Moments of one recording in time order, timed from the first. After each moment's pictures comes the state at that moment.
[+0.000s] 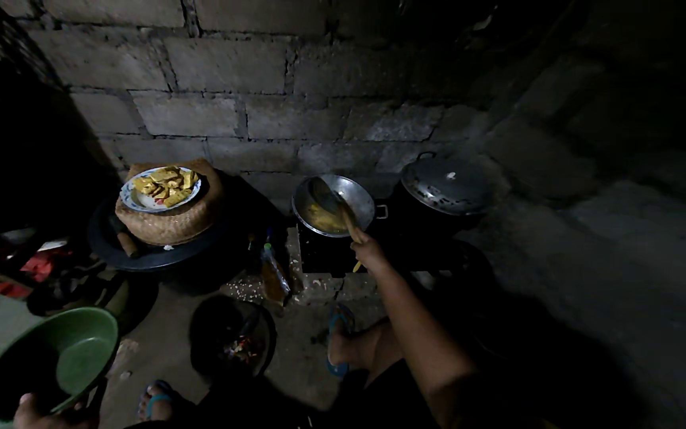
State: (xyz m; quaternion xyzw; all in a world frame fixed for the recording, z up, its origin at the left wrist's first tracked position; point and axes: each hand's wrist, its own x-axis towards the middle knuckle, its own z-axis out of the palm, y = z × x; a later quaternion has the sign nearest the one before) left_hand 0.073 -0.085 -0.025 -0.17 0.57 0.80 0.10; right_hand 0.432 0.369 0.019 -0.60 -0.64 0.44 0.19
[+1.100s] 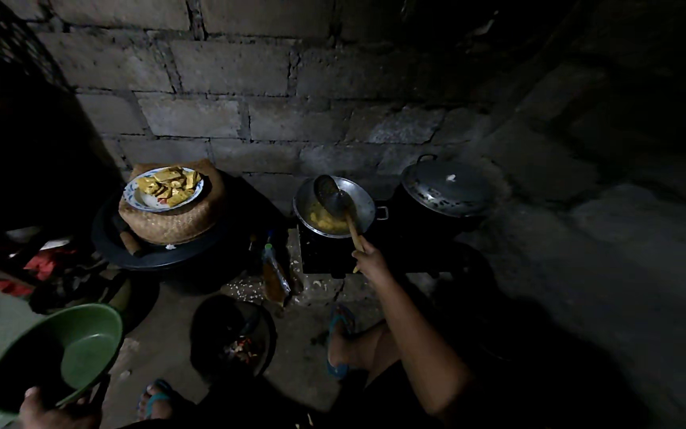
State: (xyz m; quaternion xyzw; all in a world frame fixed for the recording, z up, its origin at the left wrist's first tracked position) left_hand 0.073 -0.085 -0.024 -0.17 0.58 0.79 0.11; right_hand 0.440 0.340 0.014 -0.58 -0.58 0.50 0.27
